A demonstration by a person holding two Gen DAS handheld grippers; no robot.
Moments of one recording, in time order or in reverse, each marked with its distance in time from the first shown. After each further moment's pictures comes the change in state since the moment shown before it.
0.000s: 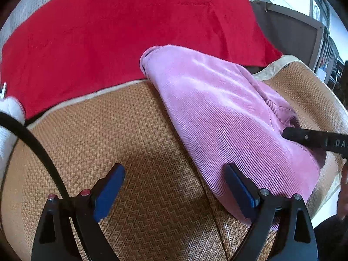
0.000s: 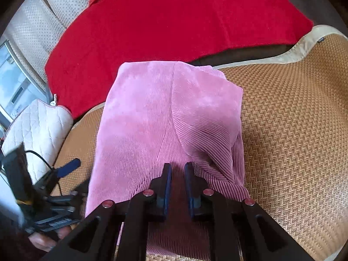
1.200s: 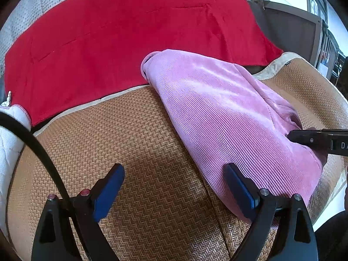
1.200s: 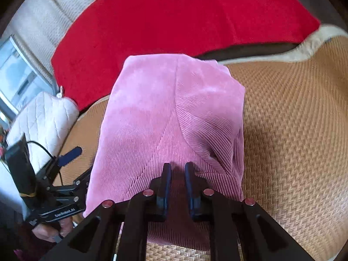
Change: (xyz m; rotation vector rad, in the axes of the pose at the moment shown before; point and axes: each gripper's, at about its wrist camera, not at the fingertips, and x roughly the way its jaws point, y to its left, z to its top) left arm -0.001 -0.006 -0.001 0.025 -0.022 0.042; right arm -0.025 -0.012 -0.010 -0.058 0.039 0.029
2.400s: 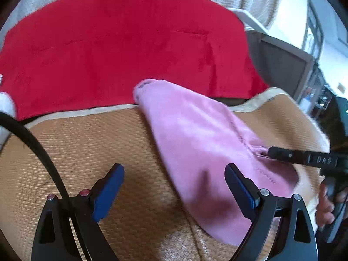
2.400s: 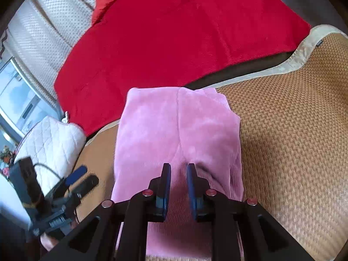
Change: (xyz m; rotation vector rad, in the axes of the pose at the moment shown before) left arm -0.034 0.045 0.021 -0.128 -0.095 -0.217; right arm -0.034 -0.013 0.020 0.090 -0.108 0.052
